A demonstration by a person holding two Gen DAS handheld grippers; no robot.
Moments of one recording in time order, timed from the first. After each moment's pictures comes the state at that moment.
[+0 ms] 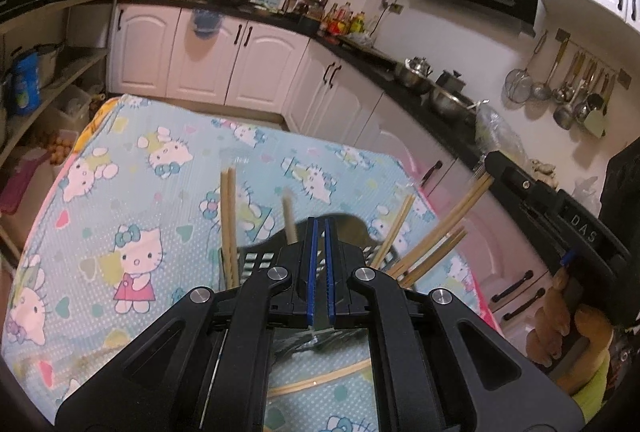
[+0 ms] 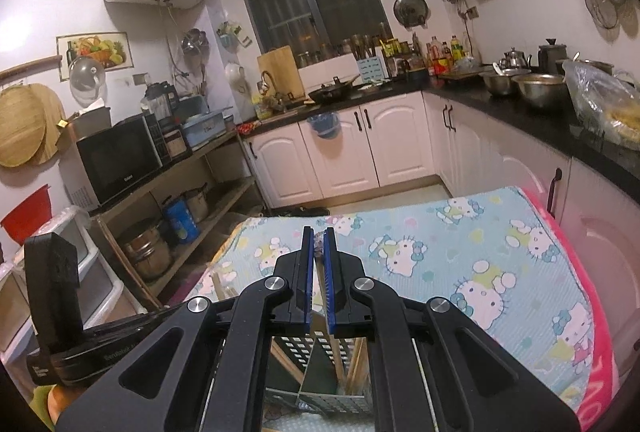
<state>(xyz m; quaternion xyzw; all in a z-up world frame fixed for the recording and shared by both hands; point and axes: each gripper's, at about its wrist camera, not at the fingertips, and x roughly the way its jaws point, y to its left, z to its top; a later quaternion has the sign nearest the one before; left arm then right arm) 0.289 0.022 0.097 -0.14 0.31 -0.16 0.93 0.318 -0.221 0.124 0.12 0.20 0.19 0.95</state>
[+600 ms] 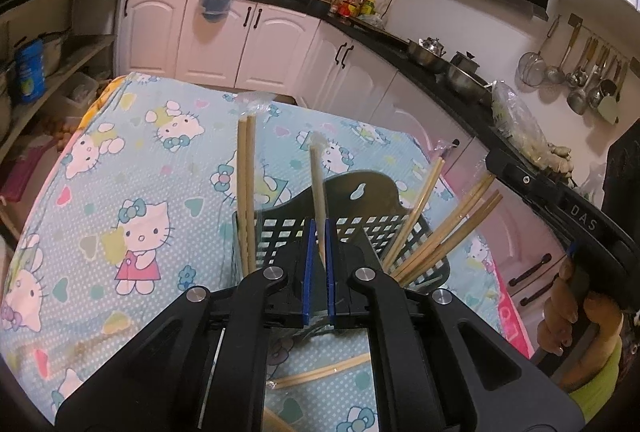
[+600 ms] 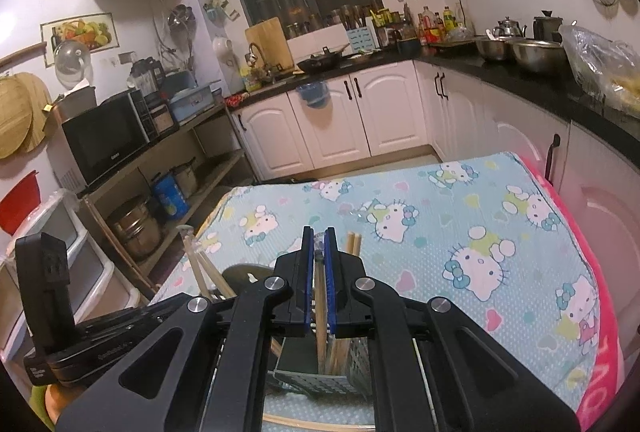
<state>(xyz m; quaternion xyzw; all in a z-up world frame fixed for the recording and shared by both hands) 0.289 0.021 0.069 -0.13 0.34 -0.15 0.92 0.332 -0.223 0.090 0.11 0.26 0.19 0.94</state>
